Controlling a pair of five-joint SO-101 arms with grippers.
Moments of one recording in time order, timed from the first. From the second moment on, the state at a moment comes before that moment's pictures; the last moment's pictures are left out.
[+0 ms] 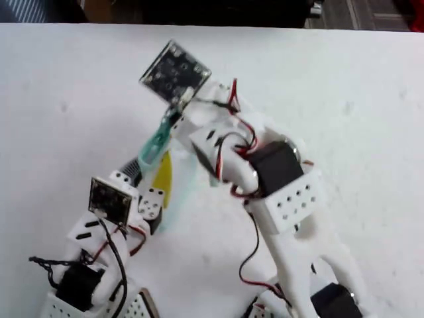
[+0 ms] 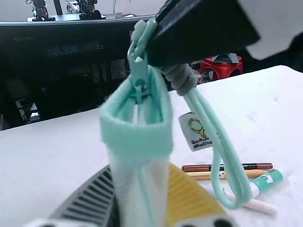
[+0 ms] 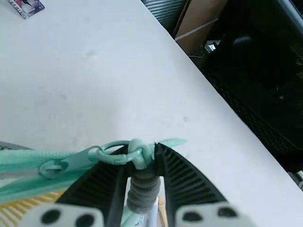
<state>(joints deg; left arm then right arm) 20.4 -103.3 78.4 44.4 0.3 -32.2 -22.2 -5.1 68.3 27.1</state>
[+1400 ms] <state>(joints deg) 21.8 -103.4 79.4 44.1 -0.5 -23.0 -15.9 -5.5 63.7 27.1</state>
